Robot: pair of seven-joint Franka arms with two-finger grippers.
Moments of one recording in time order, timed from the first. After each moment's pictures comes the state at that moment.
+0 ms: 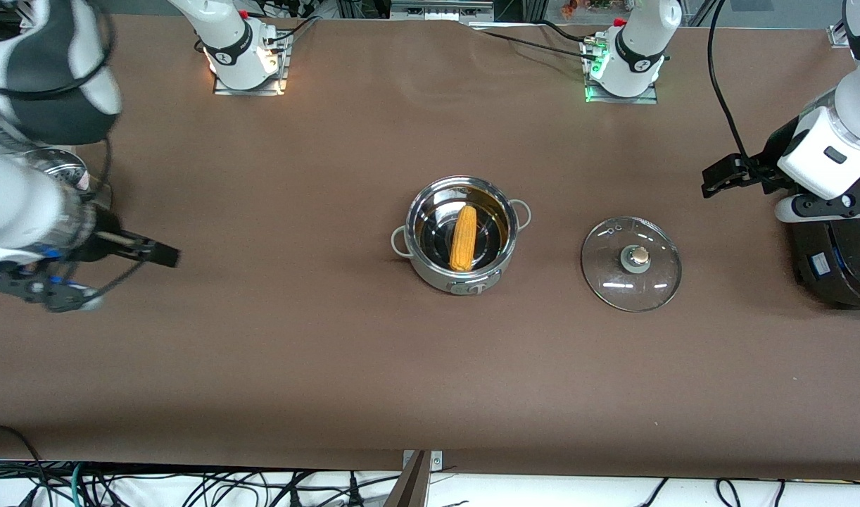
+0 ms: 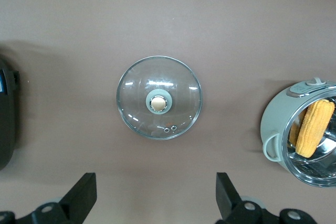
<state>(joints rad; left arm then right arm) 0.10 0.12 -0.22 -1.47 0.00 1.50 -0.21 -0.07 0.52 0.28 -1.03 -0.15 1.41 0.44</state>
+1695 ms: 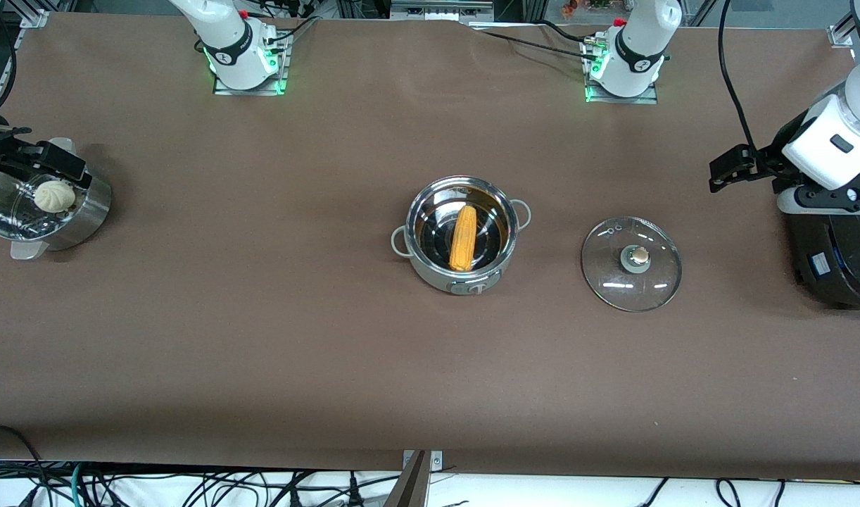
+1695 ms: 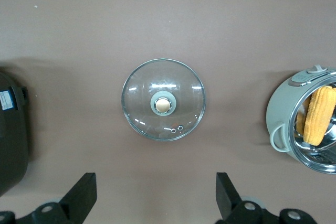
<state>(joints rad) -0.05 0.11 -0.06 -1.46 0.00 1.49 -0.10 -0.08 0.06 0.05 -1.54 -0.01 1.56 0.07</state>
